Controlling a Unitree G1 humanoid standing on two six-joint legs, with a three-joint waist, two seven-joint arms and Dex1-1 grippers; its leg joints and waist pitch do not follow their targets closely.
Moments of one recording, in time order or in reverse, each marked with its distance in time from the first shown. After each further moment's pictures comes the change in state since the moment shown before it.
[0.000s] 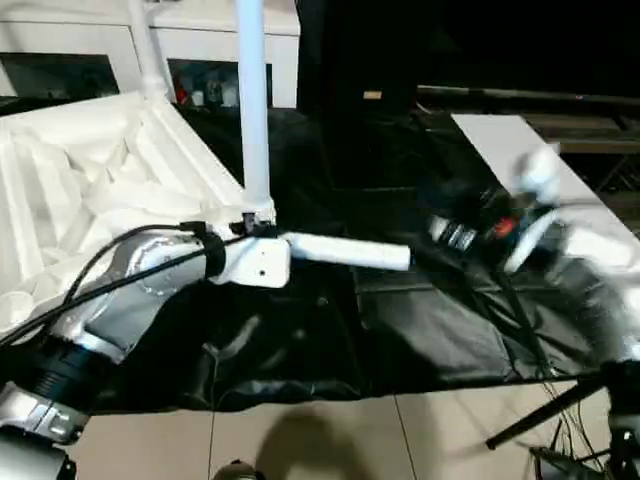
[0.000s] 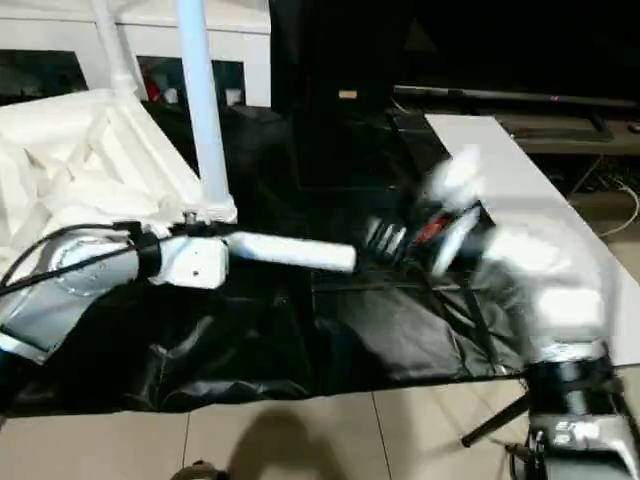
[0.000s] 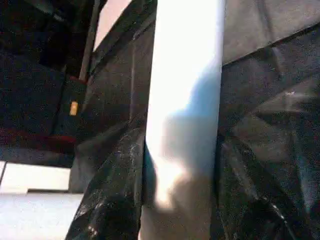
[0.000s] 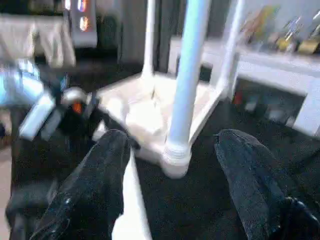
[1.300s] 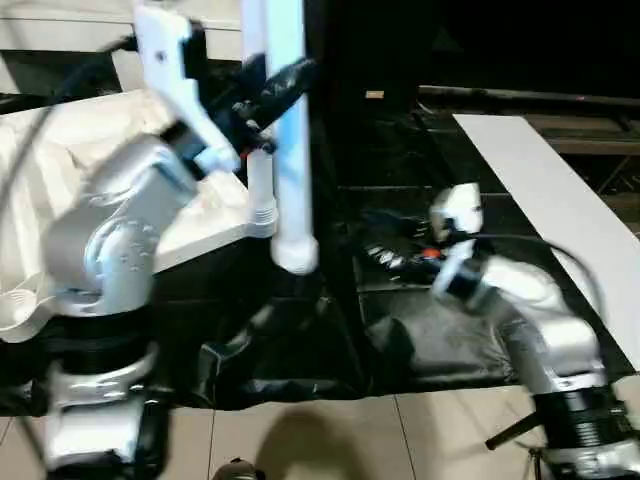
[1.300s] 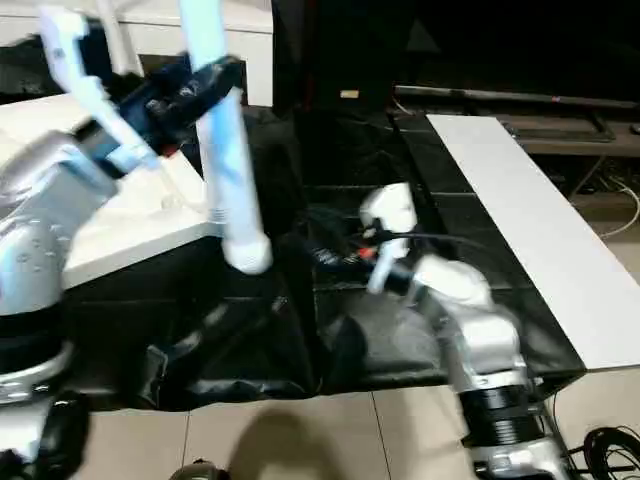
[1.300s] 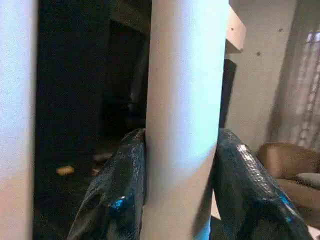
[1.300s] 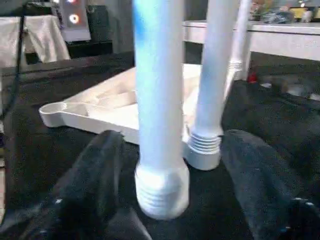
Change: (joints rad) left arm -0.189 -0.403 0.496 -0.338 -0.884 0.900 0.311; right arm 0.095 0.222 0.201 -0.051 -0.145 -0.059 -0.217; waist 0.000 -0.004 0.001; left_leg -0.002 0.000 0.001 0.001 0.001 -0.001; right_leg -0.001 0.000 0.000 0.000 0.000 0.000
